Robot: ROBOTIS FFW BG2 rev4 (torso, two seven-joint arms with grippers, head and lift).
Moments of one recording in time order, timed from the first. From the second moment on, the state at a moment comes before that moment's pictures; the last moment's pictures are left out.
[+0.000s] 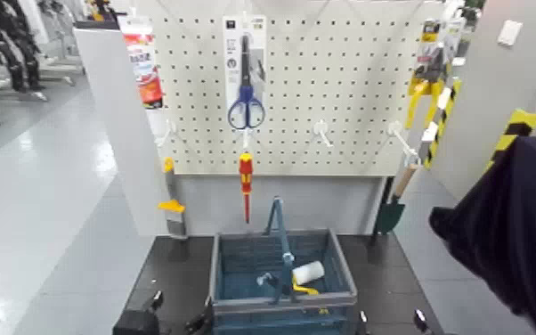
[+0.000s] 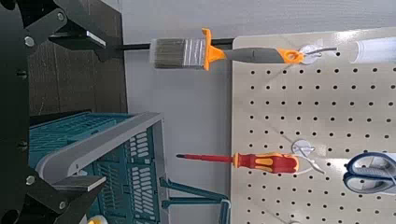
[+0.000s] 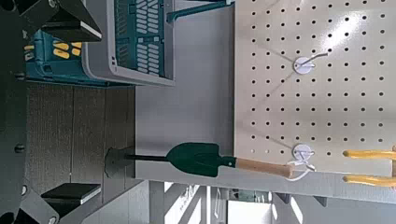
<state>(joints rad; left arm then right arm) 0.23 0.15 -0.20 -1.59 0.13 -0.13 0.06 0.35 -0.04 0.07 -1.66 -0.01 -0.15 -0.08</state>
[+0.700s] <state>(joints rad) 0.23 0.15 -0.20 -1.59 0.13 -0.13 0.06 0.33 -0.03 0.00 -1.68 -0.02 -0.10 0.07</state>
